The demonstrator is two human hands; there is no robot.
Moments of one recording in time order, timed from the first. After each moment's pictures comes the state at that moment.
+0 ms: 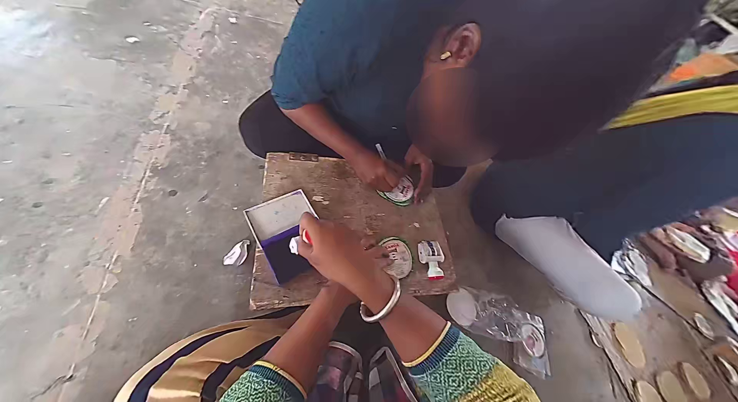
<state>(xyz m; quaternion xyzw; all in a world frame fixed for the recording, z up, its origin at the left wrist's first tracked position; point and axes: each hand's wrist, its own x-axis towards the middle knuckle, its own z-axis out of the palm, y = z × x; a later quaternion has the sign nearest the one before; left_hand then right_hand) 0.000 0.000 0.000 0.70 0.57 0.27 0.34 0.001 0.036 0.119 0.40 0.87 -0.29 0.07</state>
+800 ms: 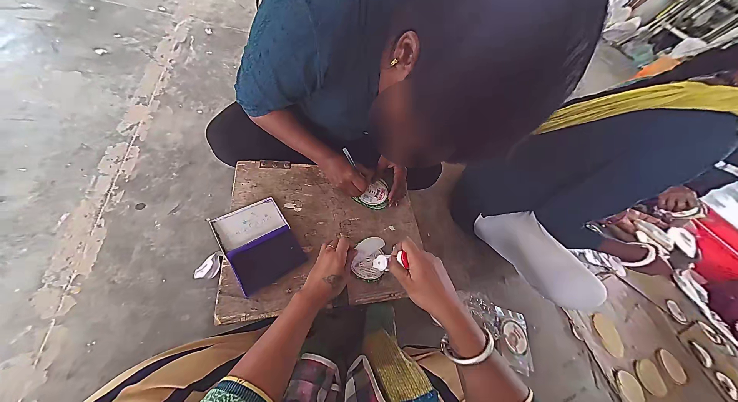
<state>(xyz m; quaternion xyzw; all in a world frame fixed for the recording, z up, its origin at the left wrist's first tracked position) 0.002 0.016 0.020 0.64 0.60 0.37 0.30 0.180 0.053 0.128 0.55 0.79 -0.25 0.00</state>
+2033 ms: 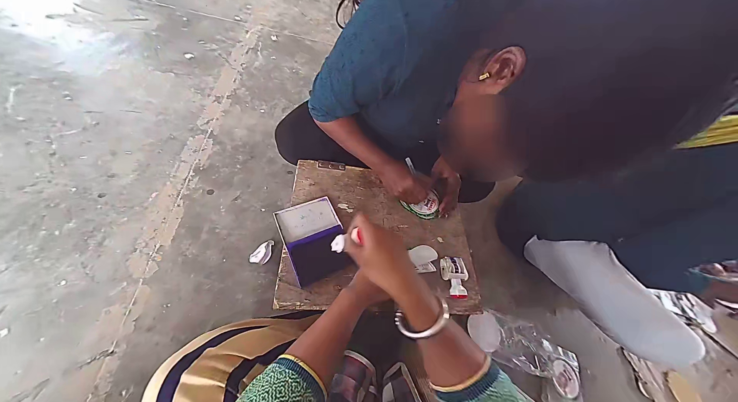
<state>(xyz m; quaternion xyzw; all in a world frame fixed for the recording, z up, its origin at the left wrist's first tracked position) -0.012 0.010 0.010 0.65 0.57 0.28 0.43 0.025 0.044 0.130 0.45 0.84 -0.30 0.00</state>
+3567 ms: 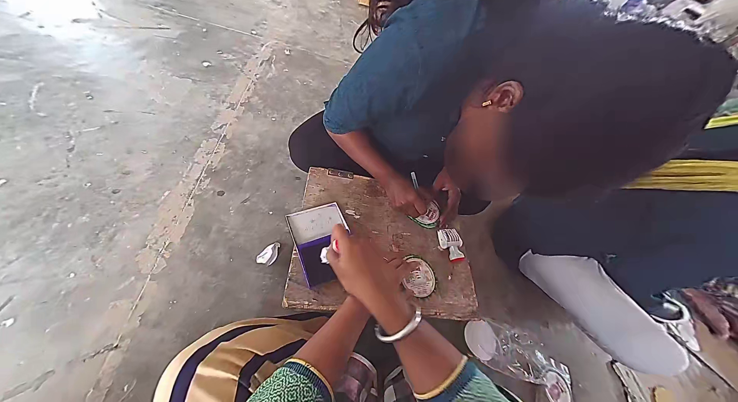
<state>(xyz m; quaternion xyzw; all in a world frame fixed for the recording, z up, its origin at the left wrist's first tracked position) -0.010 0.012 0.031 0.70 0.57 0.18 0.40 -0.019 0.013 0.133 0.44 0.86 -0.24 0.10</state>
